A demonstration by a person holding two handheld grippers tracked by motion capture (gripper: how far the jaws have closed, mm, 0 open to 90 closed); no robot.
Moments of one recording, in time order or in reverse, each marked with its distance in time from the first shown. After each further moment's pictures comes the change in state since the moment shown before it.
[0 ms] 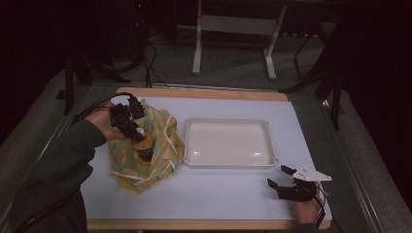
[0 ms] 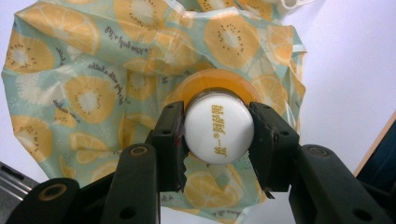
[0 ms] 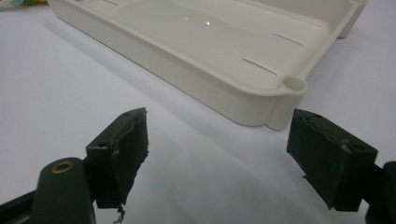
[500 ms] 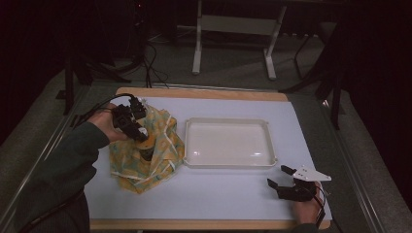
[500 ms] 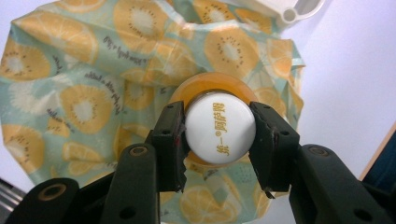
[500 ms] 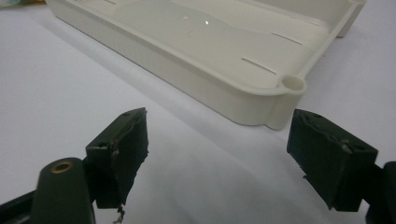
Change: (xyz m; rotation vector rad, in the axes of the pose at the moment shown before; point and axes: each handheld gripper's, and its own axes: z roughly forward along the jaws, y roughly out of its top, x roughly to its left) left arm 0.000 0.002 0.008 -0.037 -0.007 -0.011; right arm 0.000 0.000 0.000 0.005 -0.006 0.001
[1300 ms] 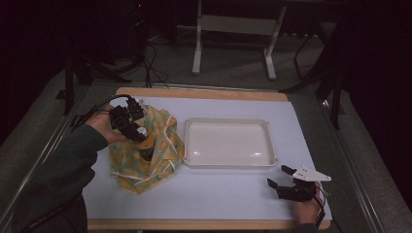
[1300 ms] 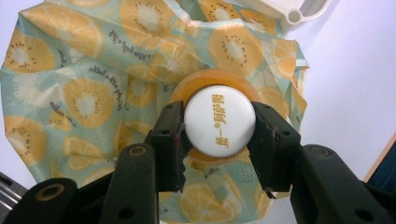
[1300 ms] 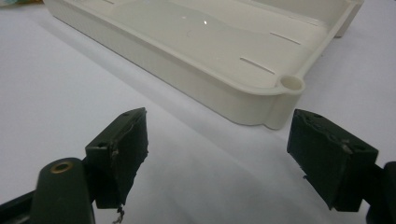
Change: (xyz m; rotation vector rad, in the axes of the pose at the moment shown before) left arm 0.000 -0.006 0.000 -0.015 0.014 -0.029; right arm 0.000 0.000 0.000 -0.001 -0.008 -0.002
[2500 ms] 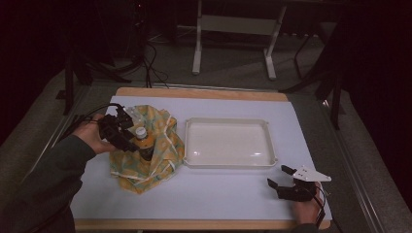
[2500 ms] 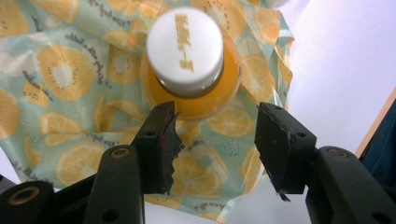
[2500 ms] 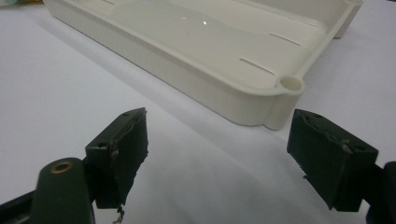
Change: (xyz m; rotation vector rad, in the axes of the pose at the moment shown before) left arm -0.009 -0.032 -0.003 -0.034 -0.030 -0.001; right arm 0.000 0.000 0.000 -0.002 -0.002 -0.003
